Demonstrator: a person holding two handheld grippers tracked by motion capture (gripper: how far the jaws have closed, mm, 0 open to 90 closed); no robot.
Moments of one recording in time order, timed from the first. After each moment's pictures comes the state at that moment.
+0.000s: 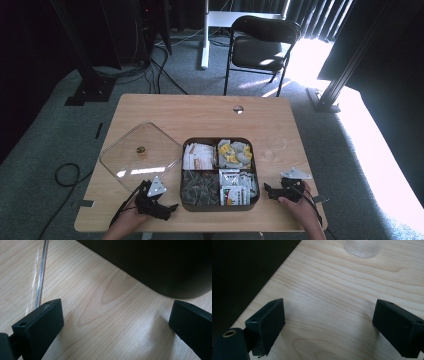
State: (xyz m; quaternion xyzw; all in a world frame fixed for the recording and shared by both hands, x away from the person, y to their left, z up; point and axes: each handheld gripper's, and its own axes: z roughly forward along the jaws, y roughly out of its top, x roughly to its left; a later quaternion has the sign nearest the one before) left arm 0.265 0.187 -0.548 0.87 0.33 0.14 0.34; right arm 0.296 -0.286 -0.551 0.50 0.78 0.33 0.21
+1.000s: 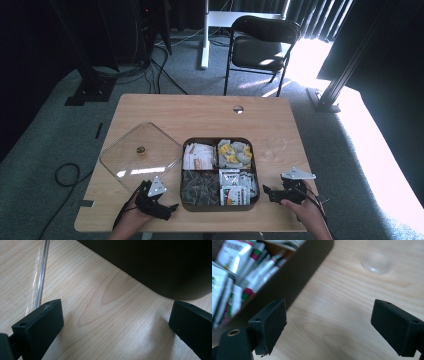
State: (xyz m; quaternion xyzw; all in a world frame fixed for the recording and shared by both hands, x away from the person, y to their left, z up) left arm 0.265 0.186 -0.548 0.87 0.33 0.14 0.34; right arm 0.279 -0.278 -0.514 0.46 0.79 0.36 0.18
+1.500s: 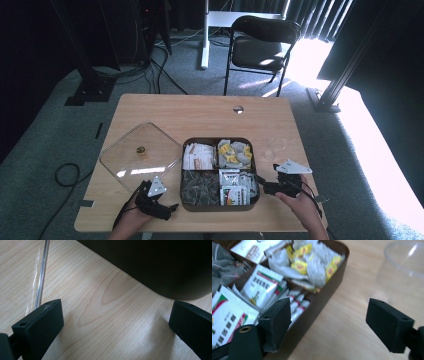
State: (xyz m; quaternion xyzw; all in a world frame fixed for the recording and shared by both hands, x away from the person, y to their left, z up) left arm 0.265 0.187 -0.548 0.87 0.33 0.14 0.34; right arm 0.287 -0.255 -0.484 0.42 0.79 0.40 0.22
